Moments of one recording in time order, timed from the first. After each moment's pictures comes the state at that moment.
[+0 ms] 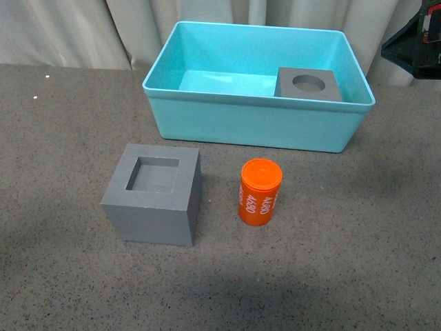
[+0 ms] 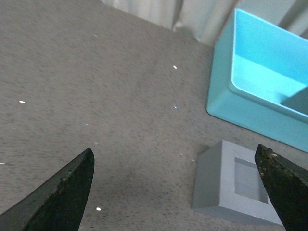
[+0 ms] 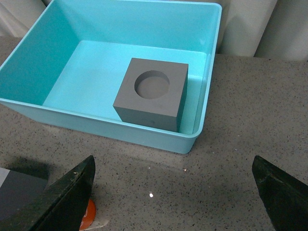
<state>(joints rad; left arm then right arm) -0.12 0.92 0.32 0.17 -0.15 -0.35 0.18 1.47 0.70 0.24 -0.10 0.07</state>
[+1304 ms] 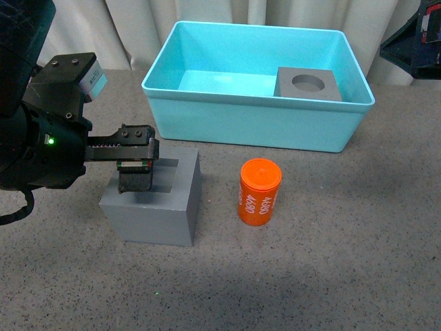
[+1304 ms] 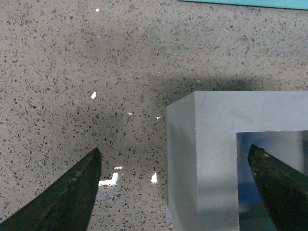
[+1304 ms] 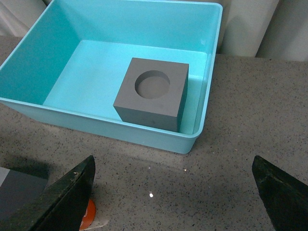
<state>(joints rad) -0.30 1.79 0.75 0.15 -0.07 -0.23 0.18 1.47 0.70 0.24 -0.10 0.07</state>
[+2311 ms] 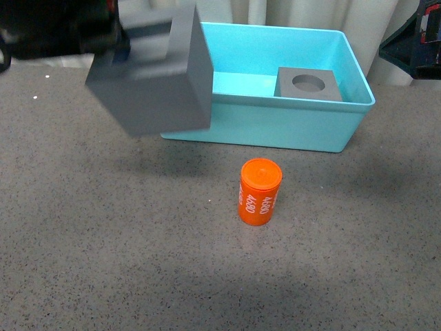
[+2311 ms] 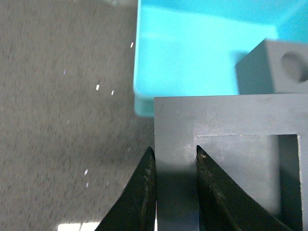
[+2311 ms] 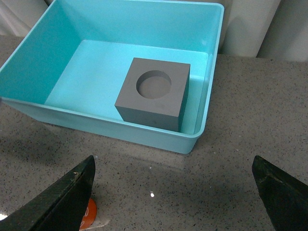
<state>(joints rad) -0.33 1.57 0.93 0.04 -0.11 -0.30 0.18 1.47 0.70 0.24 -0.10 0.07</state>
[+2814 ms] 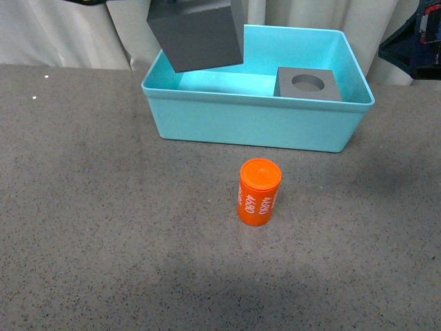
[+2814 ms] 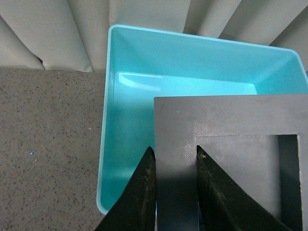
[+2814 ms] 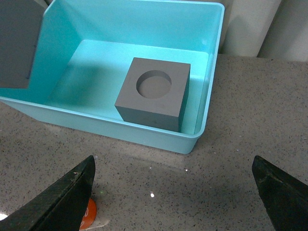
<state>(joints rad) -0.32 1.90 1.32 0.06 -0.09 -0.28 0.18 1.47 0.70 0.24 -0.10 0.07</state>
